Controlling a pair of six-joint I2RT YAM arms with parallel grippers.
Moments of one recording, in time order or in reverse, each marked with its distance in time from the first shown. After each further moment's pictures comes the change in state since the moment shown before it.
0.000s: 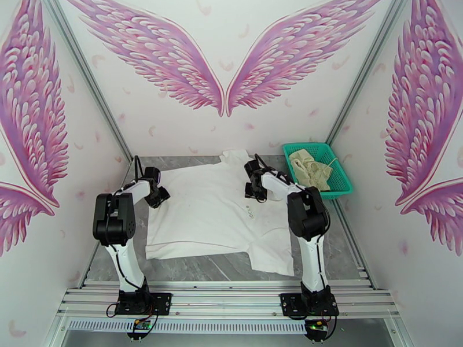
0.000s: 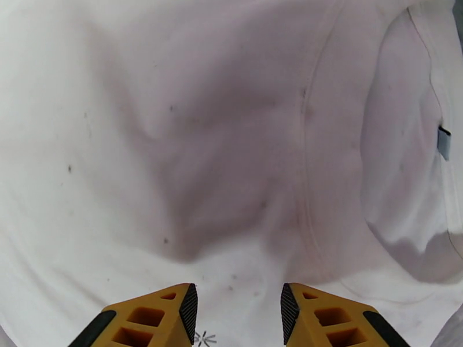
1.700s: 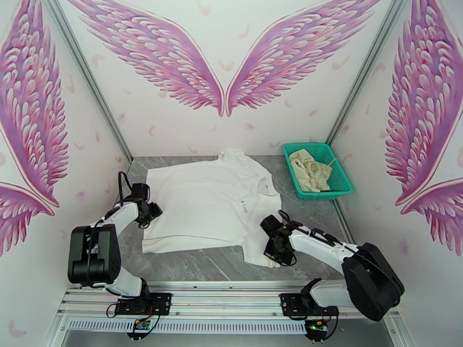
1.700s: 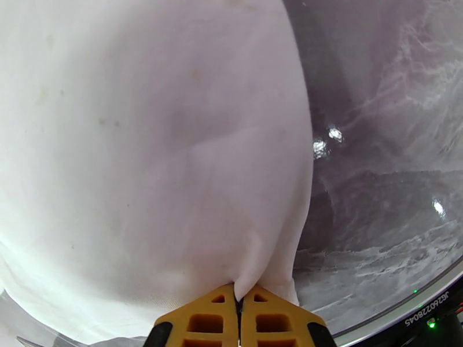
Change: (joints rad) left arm 0.042 -0.509 -0.523 0.031 -0.035 0.083; right arm 0.204 -0.915 -1.165 -0.026 -0.056 0.526
